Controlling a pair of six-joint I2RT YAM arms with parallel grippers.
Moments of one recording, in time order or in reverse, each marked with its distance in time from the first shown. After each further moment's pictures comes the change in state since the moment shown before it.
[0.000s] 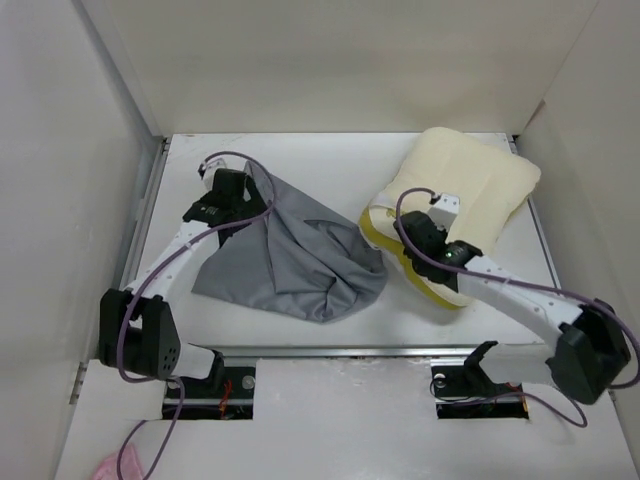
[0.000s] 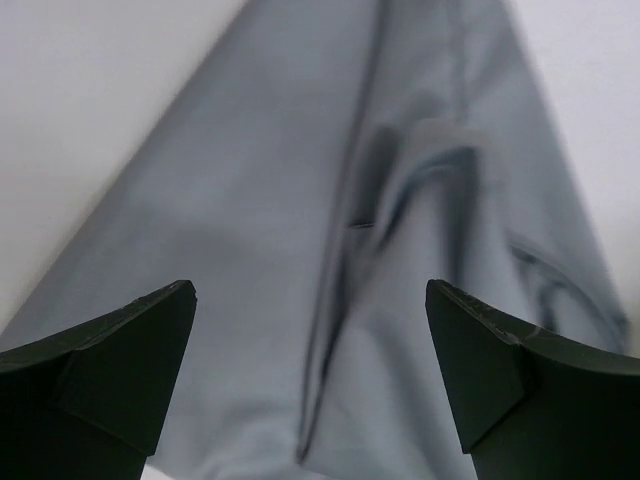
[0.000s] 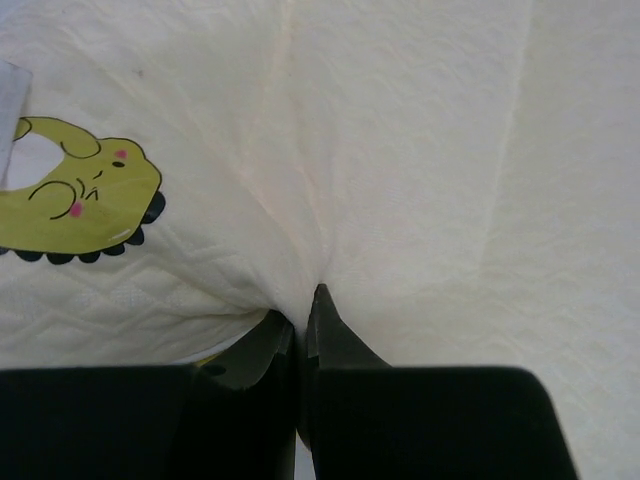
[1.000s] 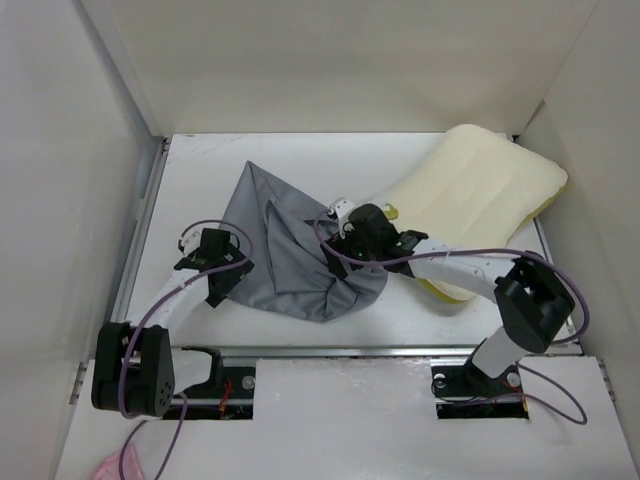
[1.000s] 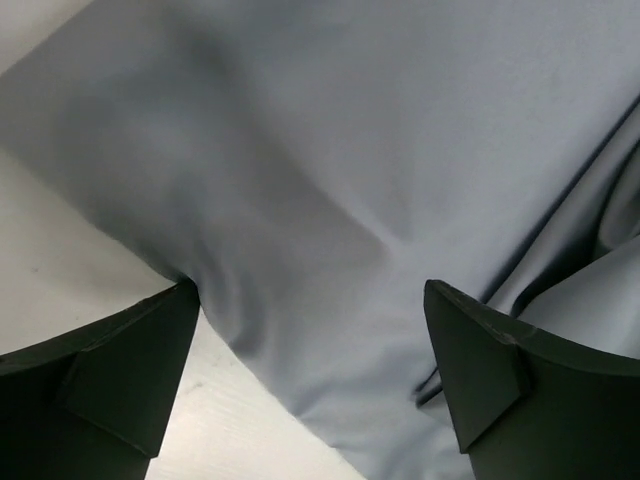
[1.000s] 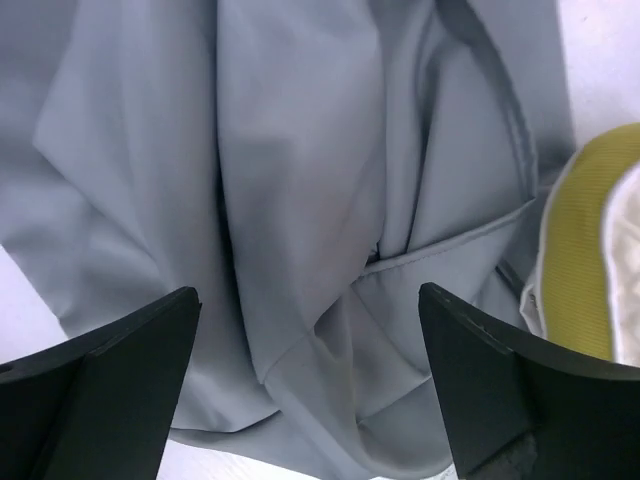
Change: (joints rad) left arm 0.143 -0.210 -0.515 -0.024 0.110 -0.318; right arm 0.106 0.363 0.185 0.270 -0.770 -0.695
